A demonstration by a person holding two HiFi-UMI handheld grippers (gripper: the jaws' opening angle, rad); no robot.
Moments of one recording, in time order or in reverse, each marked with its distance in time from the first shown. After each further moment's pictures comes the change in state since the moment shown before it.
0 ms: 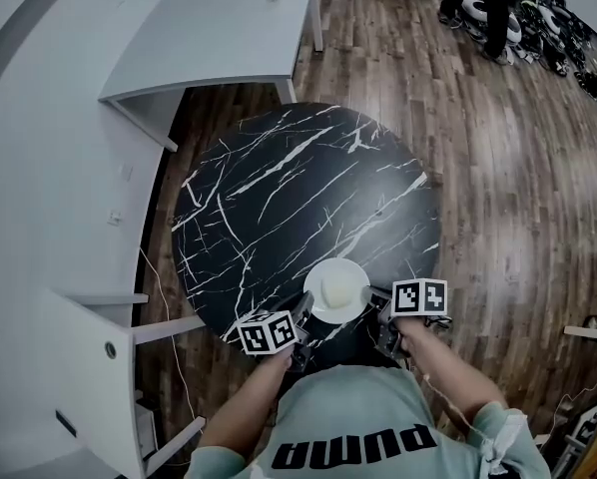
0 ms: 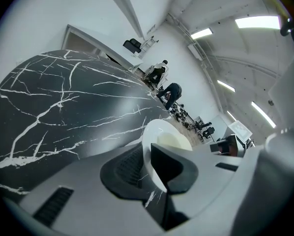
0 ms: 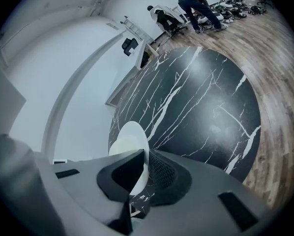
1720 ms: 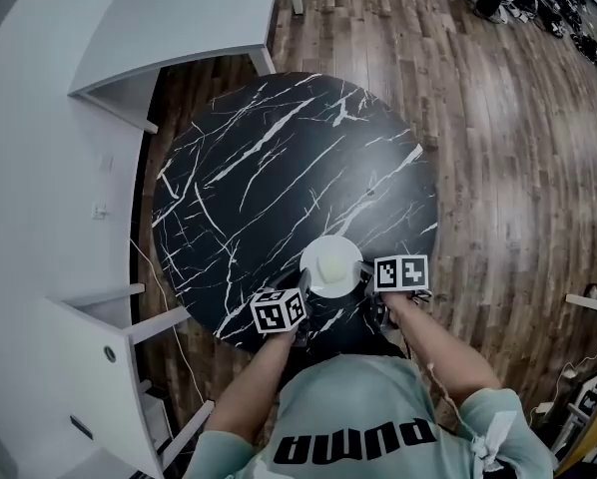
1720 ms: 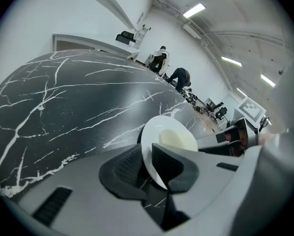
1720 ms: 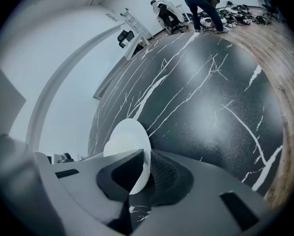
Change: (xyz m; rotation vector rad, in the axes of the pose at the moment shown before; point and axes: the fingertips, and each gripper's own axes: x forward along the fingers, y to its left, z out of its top) left arm 0.072 0.047 -0.011 0.170 0.095 0.164; right arm 0.063 -0.066 0.014 -0.035 0.043 -0.117
